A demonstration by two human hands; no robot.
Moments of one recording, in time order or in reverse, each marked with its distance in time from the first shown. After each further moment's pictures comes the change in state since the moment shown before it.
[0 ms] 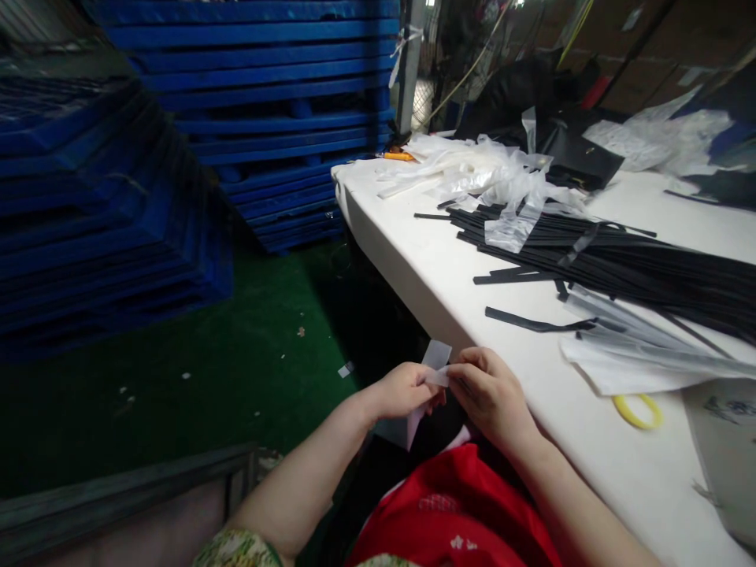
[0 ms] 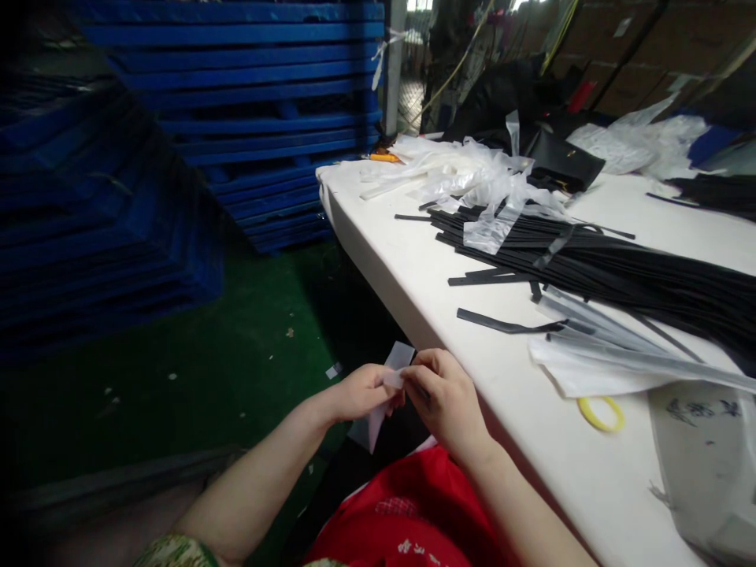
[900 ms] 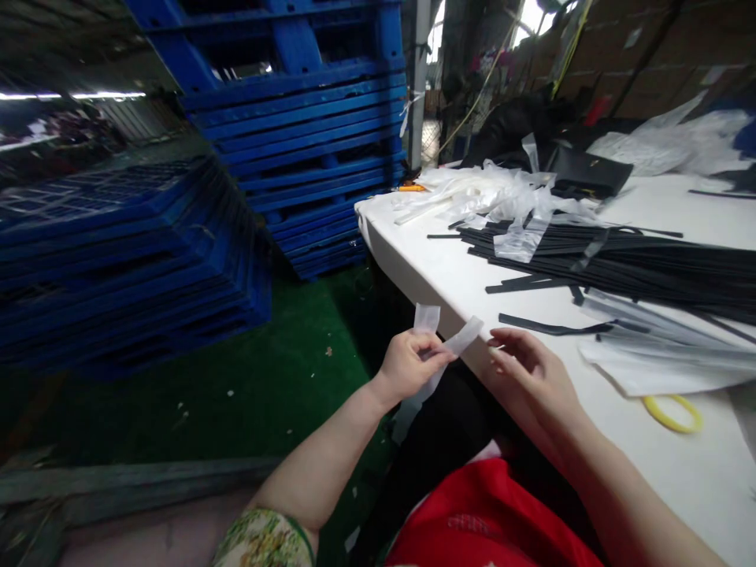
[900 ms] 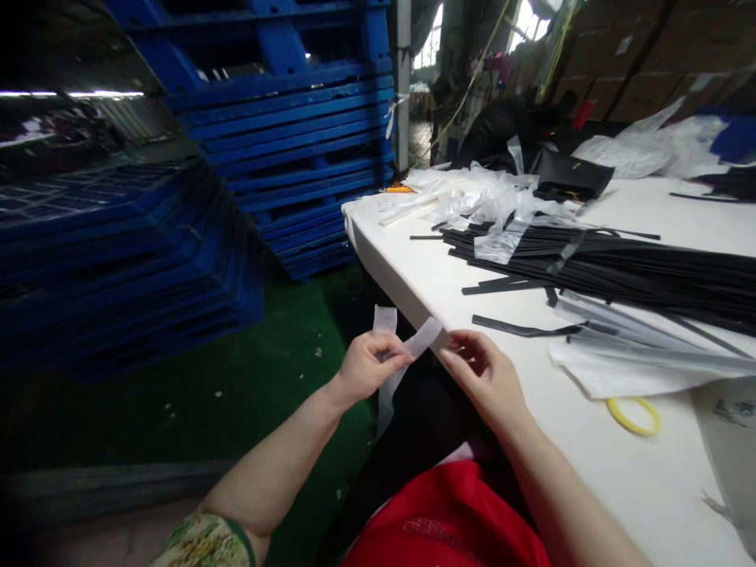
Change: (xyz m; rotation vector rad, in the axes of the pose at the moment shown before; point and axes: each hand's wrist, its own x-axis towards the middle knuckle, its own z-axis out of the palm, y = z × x) left_hand -0.018 0.052 -0.007 0.322 0.587 0.379; right_hand 0.007 -0.002 -0.029 0.593 0.215 0.457
